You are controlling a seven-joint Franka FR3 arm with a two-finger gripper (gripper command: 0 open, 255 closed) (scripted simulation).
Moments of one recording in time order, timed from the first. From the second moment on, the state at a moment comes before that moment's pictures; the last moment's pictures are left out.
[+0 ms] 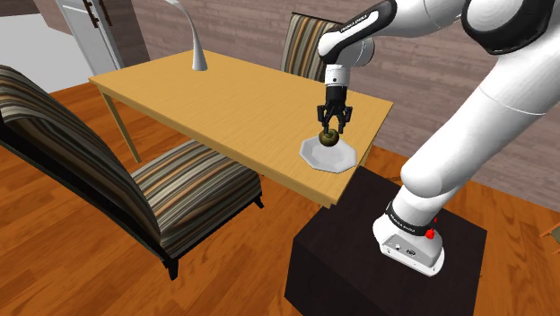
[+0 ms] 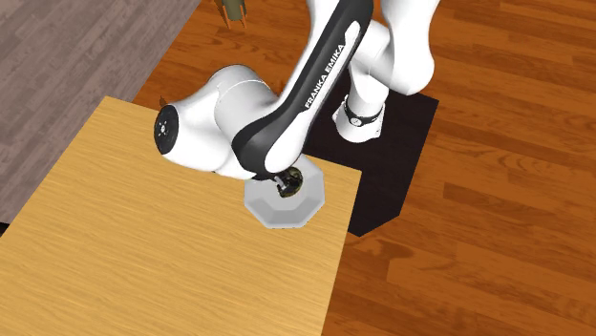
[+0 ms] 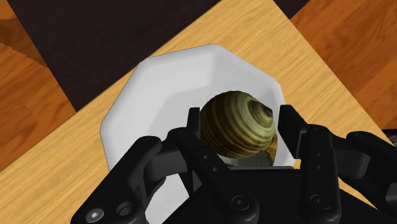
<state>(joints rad) -0.29 -0.13 -0.10 -2.34 0.20 1.72 0.03</state>
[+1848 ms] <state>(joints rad) -0.30 0.12 -0.12 -2.27 0.23 1.89 -0.05</state>
